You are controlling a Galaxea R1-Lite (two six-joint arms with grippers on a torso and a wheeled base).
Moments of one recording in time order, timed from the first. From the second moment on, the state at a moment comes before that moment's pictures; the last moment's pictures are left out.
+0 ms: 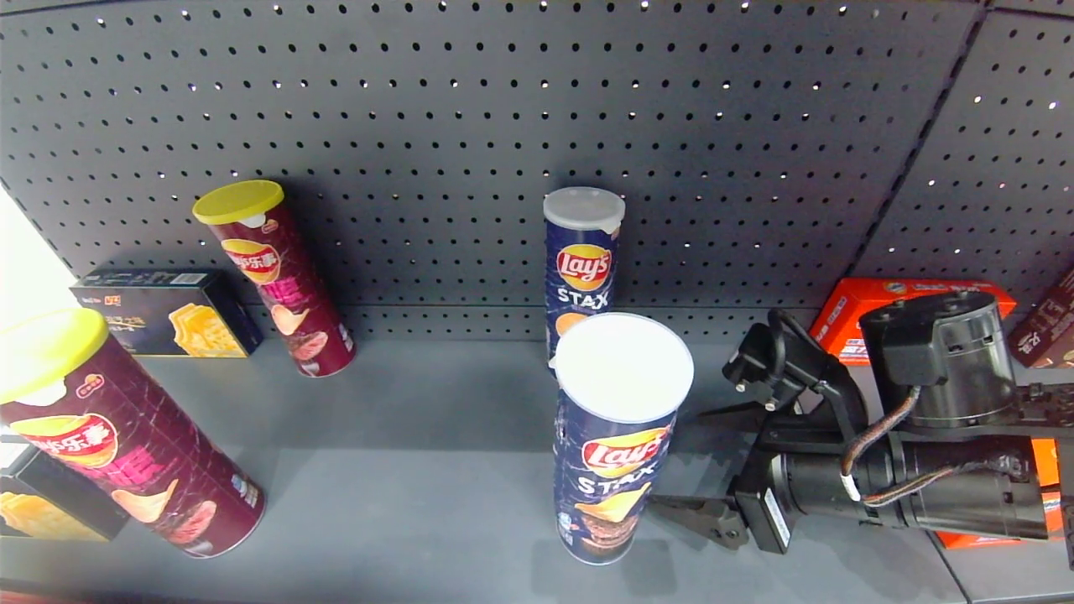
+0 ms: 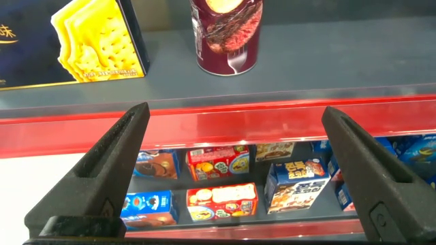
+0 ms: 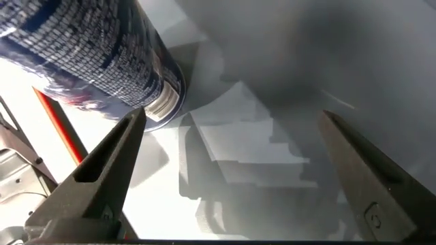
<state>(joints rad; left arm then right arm) 0.00 0.00 0.00 0.00 -0.06 0.03 0.68 1.53 -0.78 -0.24 0.16 -0.20</state>
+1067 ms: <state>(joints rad) 0.00 0.00 0.00 0.00 -0.06 0.03 0.61 1.42 -0.75 -0.24 0.16 -0.20</state>
